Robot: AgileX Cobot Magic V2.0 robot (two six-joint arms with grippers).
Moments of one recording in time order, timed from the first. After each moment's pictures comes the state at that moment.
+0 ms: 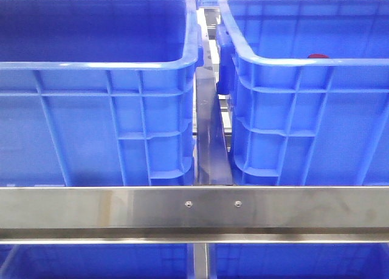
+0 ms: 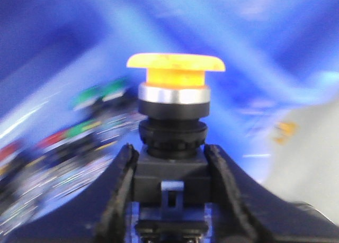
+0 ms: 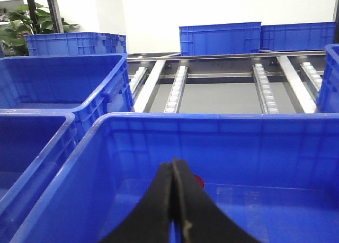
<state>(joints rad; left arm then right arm) -0.66 1.36 -1.37 -0.14 0.85 0.25 0.05 0.65 -0.55 1.69 0.06 -1.61</state>
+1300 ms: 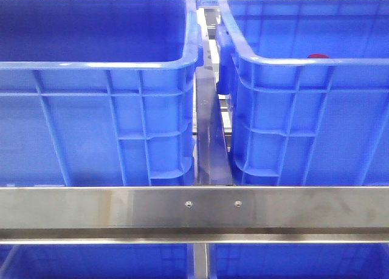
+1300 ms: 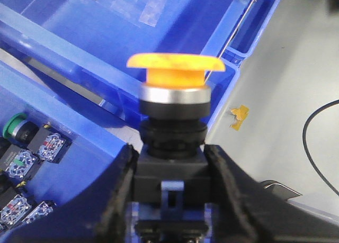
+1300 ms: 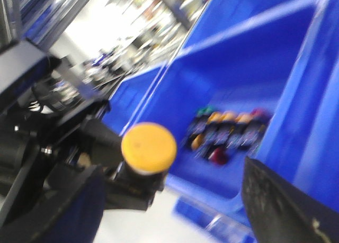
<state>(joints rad) -0.83 1.36 -1.37 -0.15 0.86 0.25 0.05 0.96 -0.56 1.78 0.90 -1.19</state>
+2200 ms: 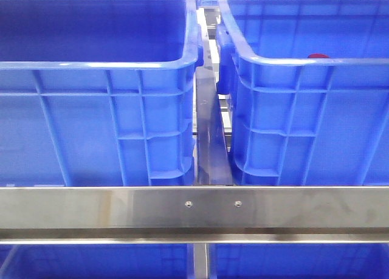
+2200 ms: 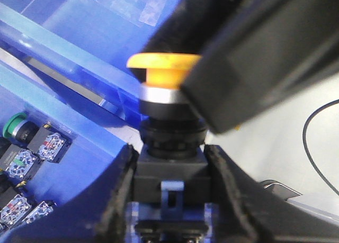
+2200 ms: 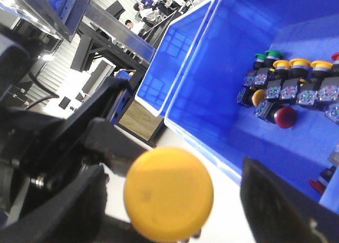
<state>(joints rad) -0.83 1.36 -1.37 -0.15 0.86 0.25 0.22 1.27 -0.78 1.78 0.98 -1.14</state>
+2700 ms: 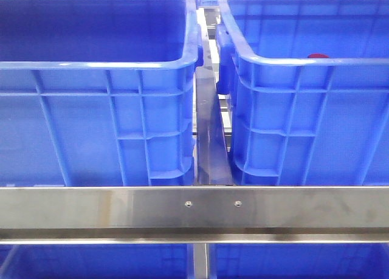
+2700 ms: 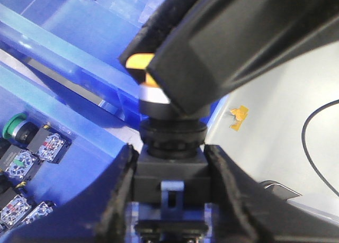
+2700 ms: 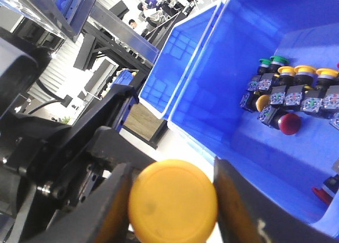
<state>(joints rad) -0.83 1.36 -1.37 -0.15 0.86 0.25 0.23 1.27 -0.80 1.77 0.99 -1.14</state>
